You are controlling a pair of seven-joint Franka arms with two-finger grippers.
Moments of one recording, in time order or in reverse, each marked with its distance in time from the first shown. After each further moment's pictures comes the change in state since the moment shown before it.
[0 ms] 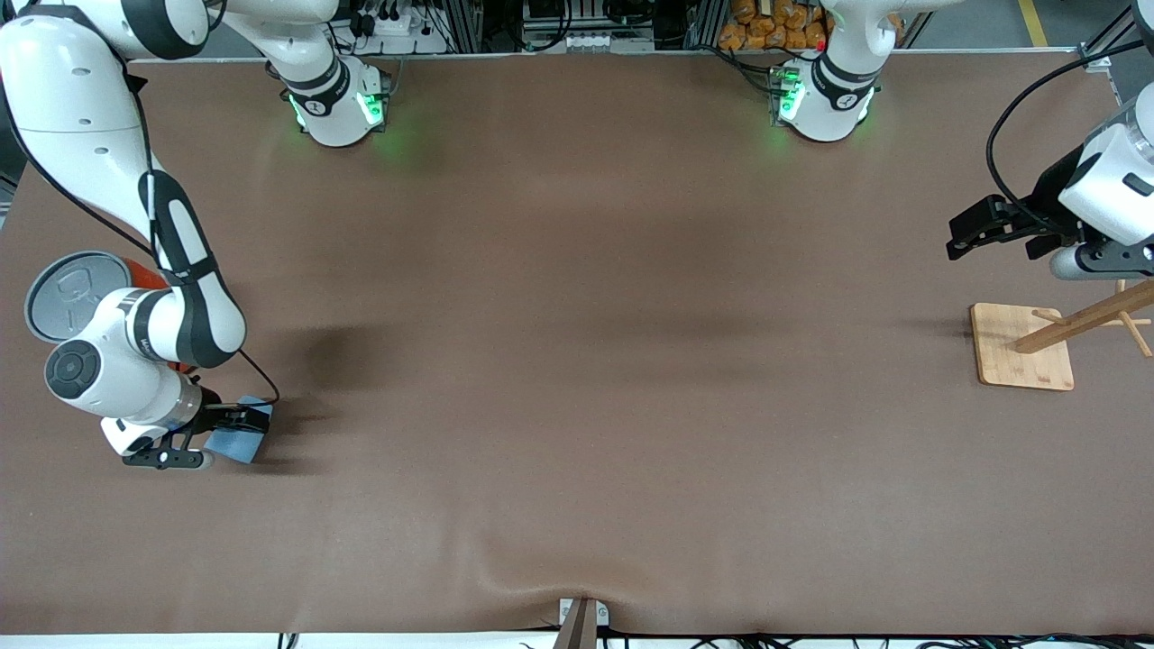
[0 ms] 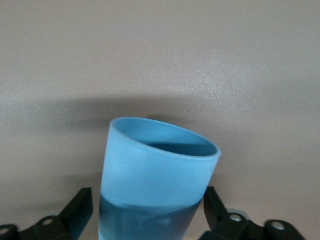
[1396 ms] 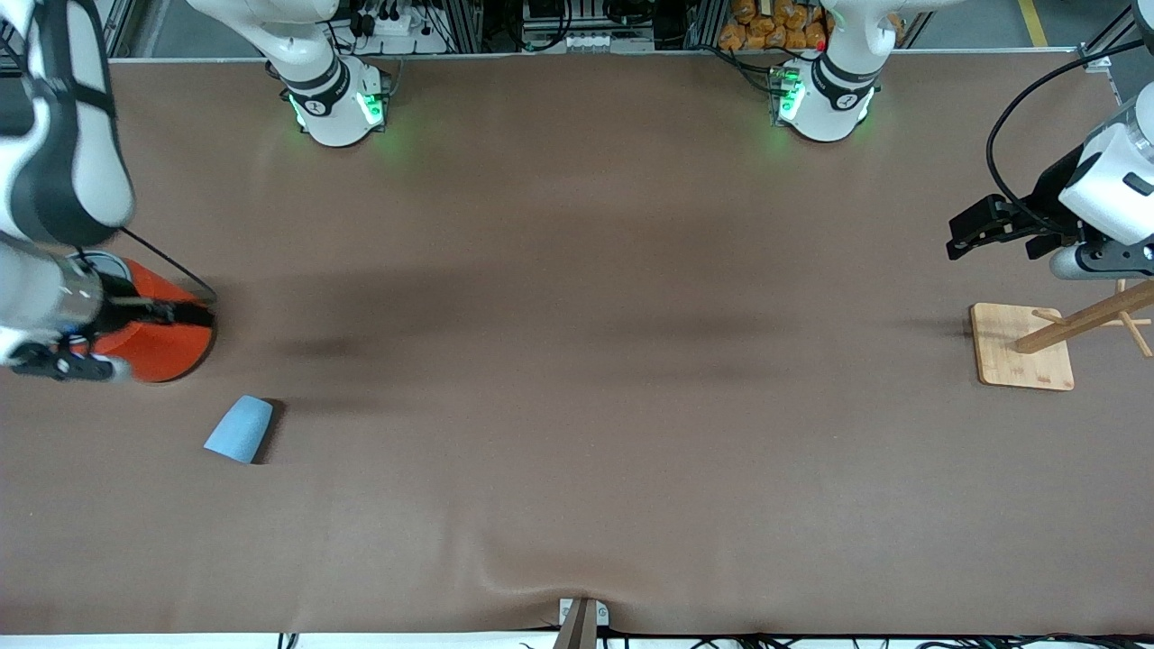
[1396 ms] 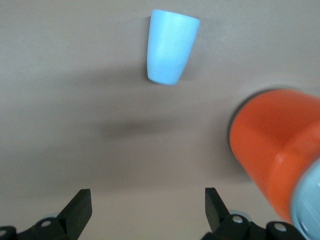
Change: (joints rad) left arm 0.000 0.000 0.000 0.000 0.000 0.000 0.000; right arm 0.032 -0.392 0.000 -0.018 0.000 -0.623 0.094
